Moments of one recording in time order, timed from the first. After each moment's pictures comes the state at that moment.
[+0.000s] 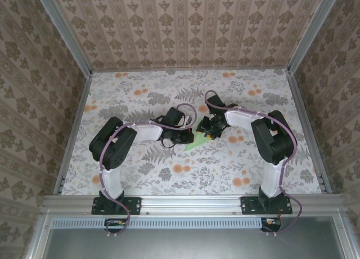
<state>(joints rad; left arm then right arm) -0.72 1.90 1.02 -0.11 0.46 -0.56 0.44 1.91 1.18 -0.50 -0.31 0.87</state>
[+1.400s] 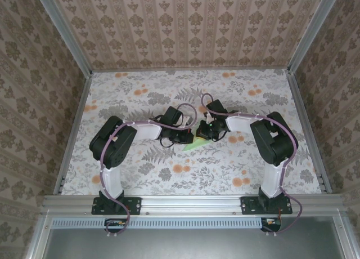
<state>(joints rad) -0.70 1.91 1.01 -0.11 0.53 -0.45 0.43 1.90 1.06 -0.29 -0.47 0.71</state>
